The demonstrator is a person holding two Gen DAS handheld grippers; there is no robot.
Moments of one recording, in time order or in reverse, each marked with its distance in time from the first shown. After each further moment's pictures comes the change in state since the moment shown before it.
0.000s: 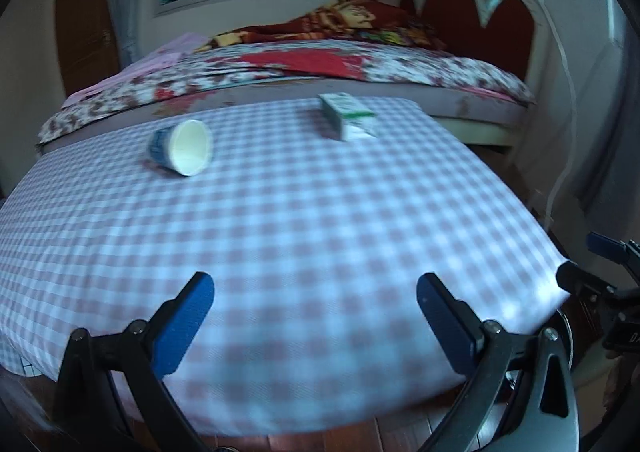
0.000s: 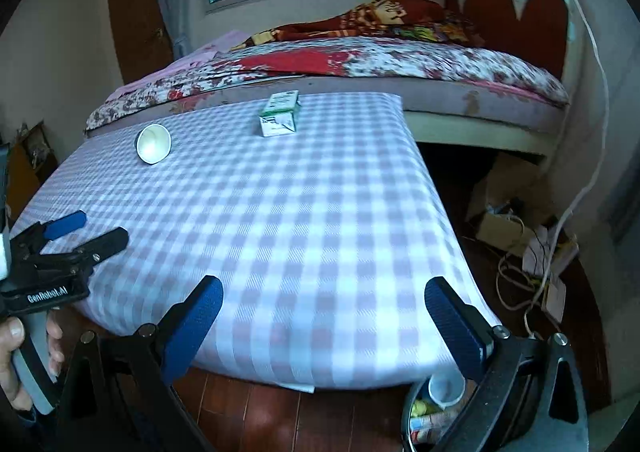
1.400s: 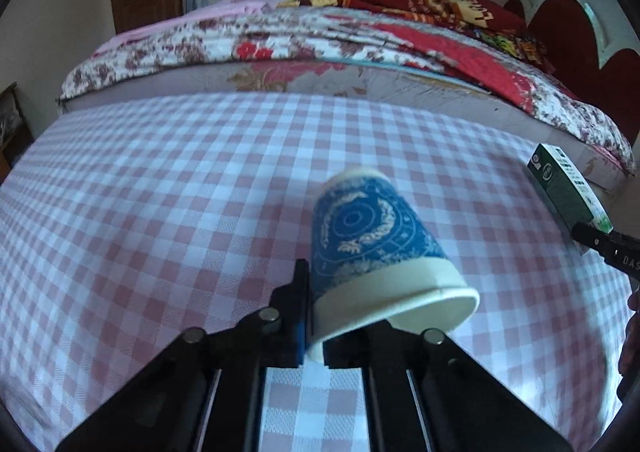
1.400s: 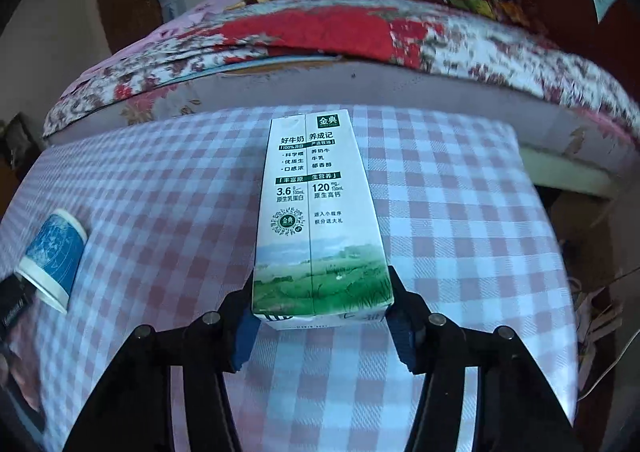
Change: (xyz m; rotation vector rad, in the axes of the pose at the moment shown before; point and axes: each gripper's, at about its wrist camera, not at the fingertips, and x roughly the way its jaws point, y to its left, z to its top) left arm 0.150 0.157 0.096 -0.173 0.099 0.151; right arm 0.229 0.048 0.172 -0.033 0.125 0.025
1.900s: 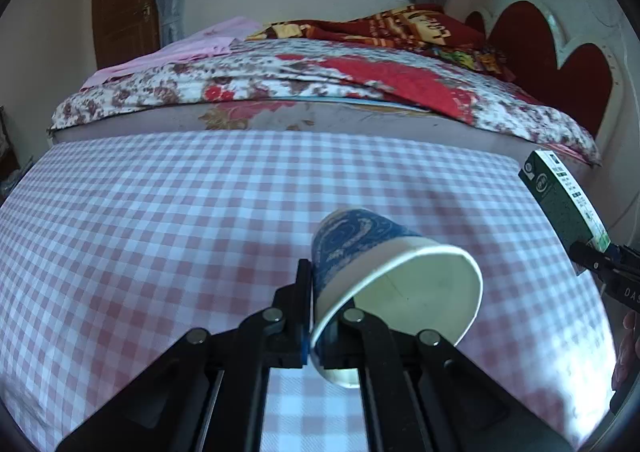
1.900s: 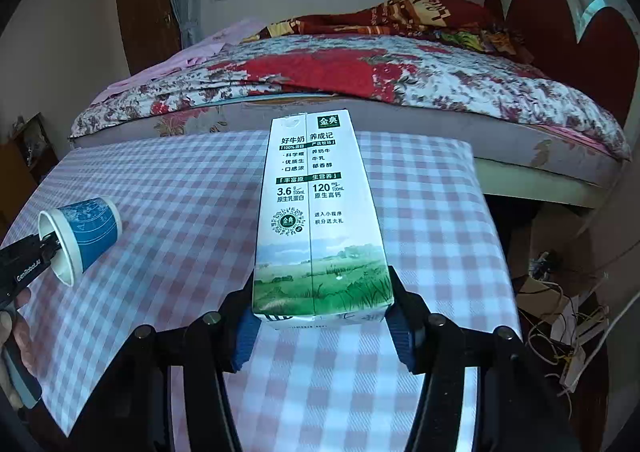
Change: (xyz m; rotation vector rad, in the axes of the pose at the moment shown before) left arm -0.060 -0.035 -0.012 0.056 -0.091 -0.089; right arm -0.095 -0.017 -0.049 -0.006 -0.111 0.010
